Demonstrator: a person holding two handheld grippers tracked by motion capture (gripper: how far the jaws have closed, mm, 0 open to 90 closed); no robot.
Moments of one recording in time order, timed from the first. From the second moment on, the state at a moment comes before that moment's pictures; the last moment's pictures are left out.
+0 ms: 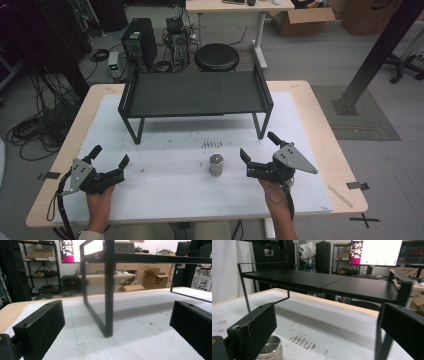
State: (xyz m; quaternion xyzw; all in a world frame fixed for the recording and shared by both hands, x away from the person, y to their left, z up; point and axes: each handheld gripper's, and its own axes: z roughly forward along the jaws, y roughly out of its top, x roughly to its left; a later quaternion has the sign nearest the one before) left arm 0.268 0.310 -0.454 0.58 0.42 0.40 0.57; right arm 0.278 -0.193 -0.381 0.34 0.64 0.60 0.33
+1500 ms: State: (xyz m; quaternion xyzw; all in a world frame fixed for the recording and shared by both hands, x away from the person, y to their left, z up) left arm 0.268 0.310 -0.454 0.58 0.42 0.40 0.57; right arm 0.288 -0.134 -0.417 0.32 0.72 0.56 0.25
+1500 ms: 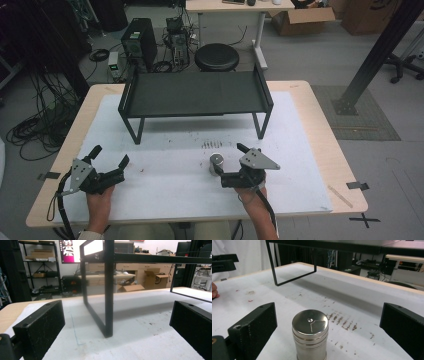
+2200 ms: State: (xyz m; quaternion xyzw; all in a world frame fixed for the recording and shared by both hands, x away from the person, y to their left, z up) left arm 0.268 0.310 -0.454 0.58 0.42 0.40 0.57; right arm 0.297 -0.117 -0.442 0.33 0.74 0.55 0.22
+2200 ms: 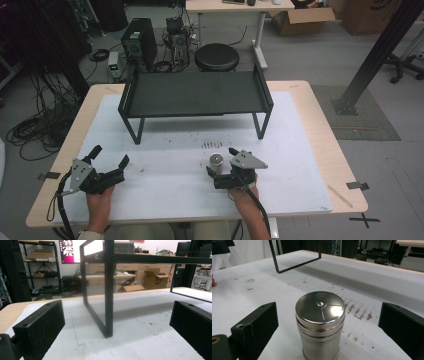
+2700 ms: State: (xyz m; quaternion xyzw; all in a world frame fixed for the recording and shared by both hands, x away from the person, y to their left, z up) left arm 0.268 0.309 -0.454 0.58 0.42 0.40 0.57; right arm 0.300 -0.116 -0.447 0.32 0.75 0.55 0.21
